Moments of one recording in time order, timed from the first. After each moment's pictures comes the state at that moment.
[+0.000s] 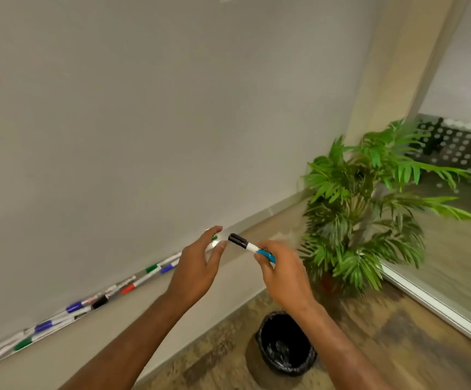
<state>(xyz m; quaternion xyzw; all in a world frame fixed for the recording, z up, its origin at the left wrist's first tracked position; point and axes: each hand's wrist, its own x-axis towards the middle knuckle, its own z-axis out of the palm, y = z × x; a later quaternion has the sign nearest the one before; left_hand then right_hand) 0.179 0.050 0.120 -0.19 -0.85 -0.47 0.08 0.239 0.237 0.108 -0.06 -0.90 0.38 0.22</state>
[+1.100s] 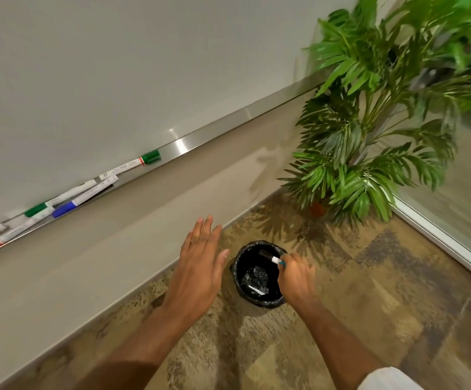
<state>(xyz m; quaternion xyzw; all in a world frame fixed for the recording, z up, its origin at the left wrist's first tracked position) 0.123 0.157 -0.191 -0.25 -0.92 -0.29 -0.02 0.173 0.388 -0.302 -0.26 -0.96 0.14 -0.05</state>
